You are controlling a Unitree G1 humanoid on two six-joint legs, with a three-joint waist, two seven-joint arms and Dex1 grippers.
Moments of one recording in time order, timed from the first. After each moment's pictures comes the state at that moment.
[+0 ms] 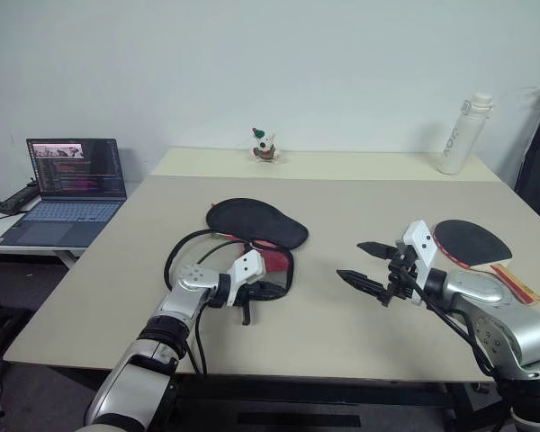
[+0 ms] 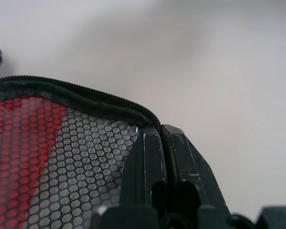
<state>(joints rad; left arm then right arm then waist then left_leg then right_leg) -0.78 0.42 -0.24 0.81 -0.03 -0.21 -1.35 -0.38 -0.58 -0.05 -0.35 0.49 0.68 0.70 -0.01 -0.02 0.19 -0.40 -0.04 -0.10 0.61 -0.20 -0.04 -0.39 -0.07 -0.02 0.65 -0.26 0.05</state>
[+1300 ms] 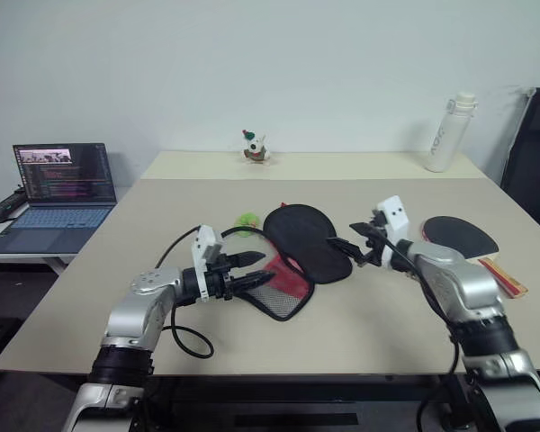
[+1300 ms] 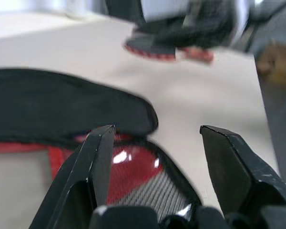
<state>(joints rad) -0.51 0.50 0.07 0.14 -0.47 0.43 -1.07 -0.78 -0.41 0.04 0.23 0.35 0.66 0.58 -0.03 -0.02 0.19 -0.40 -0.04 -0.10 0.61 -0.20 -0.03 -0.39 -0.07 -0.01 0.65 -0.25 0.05</state>
